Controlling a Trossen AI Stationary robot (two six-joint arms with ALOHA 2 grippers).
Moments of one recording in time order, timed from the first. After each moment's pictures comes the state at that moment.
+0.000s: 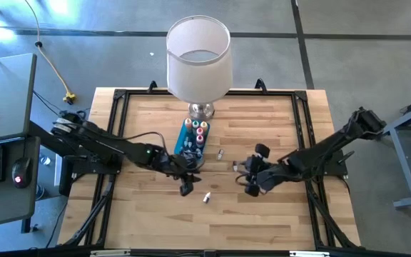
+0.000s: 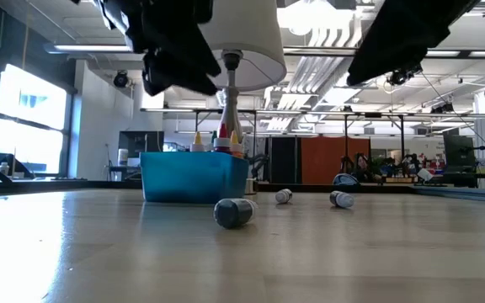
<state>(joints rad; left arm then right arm) -0.28 1.48 0.96 -0.15 -0.14 -0.56 0.47 1.32 0.85 -0.38 0.59 0.56</state>
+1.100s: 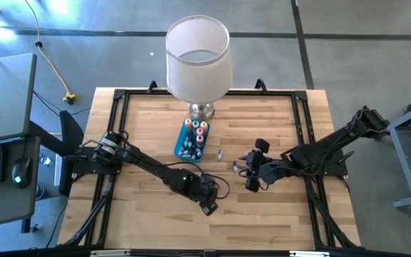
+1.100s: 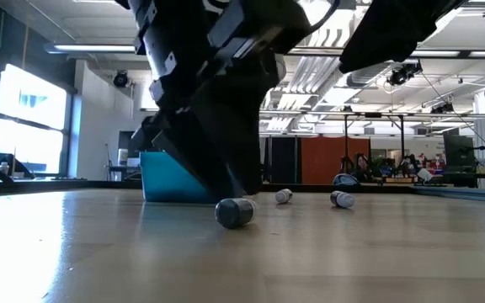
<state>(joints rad) -0.37 2.02 1.43 -0.49 -0.09 -1.05 0.43 1.26 0.83 -0.32 0.59 0.44</state>
